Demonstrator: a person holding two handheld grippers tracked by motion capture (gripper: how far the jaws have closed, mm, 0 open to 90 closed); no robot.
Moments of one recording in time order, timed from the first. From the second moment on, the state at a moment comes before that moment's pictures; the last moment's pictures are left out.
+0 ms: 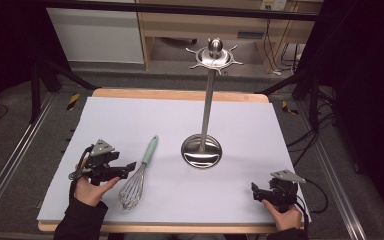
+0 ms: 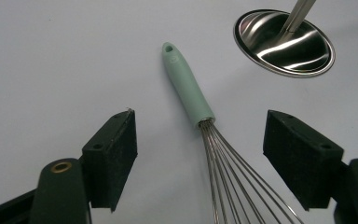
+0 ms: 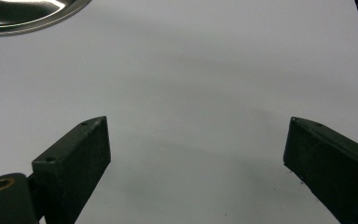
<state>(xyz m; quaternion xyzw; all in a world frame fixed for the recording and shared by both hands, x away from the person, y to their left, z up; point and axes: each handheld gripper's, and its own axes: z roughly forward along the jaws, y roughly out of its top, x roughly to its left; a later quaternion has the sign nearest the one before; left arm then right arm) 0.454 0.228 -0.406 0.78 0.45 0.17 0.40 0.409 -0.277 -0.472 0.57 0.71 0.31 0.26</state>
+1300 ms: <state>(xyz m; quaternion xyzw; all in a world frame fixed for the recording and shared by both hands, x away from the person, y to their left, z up) 0.492 0.182 -0.405 0.83 0.44 0.16 0.31 0.410 -0.278 -0.472 0.57 0.72 0.31 0.26</state>
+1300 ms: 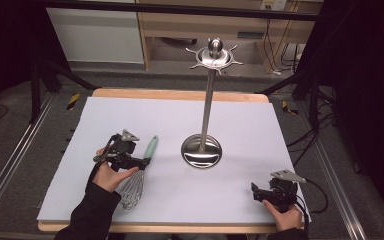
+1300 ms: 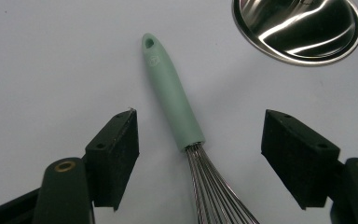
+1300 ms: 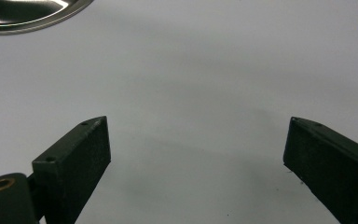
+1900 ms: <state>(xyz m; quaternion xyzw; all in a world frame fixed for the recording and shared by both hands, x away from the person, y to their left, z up) 0.509 0.173 -0.425 0.85 0.45 0.13 0.26 0.409 -0.277 -0.471 0.56 0.72 0.32 0.26</state>
